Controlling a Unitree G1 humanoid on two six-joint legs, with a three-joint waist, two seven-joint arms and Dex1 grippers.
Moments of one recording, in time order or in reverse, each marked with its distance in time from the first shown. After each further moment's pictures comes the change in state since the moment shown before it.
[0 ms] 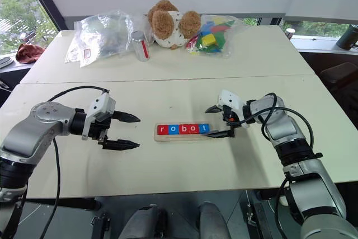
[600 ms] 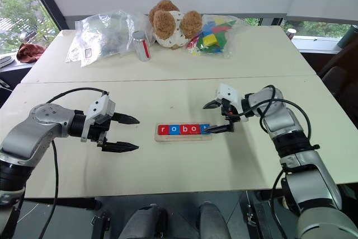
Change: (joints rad) left arm 0.021 0.012 0.001 -0.018 -0.001 -0.001 0.005; right arm -0.019 -0.017 -0.014 0.006 0.003 0.026 0.056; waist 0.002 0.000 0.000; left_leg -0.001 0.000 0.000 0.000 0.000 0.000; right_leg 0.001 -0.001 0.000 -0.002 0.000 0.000
